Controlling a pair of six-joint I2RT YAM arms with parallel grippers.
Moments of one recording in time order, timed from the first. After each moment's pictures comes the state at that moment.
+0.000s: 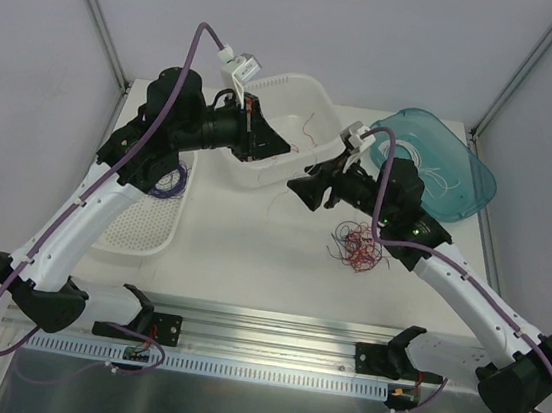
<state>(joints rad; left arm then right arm) -0.60 1.28 1.62 -0.53 0.49 -0.47 0.68 1.13 1.03 -0.01 -0.35 0.22</state>
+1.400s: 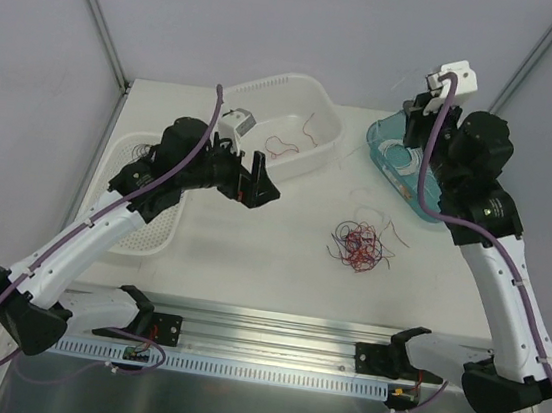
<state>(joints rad) -0.60 1.12 1.22 -0.50 0.33 -0.35 0.44 1.15 1.52 -0.37 0.10 -0.16</state>
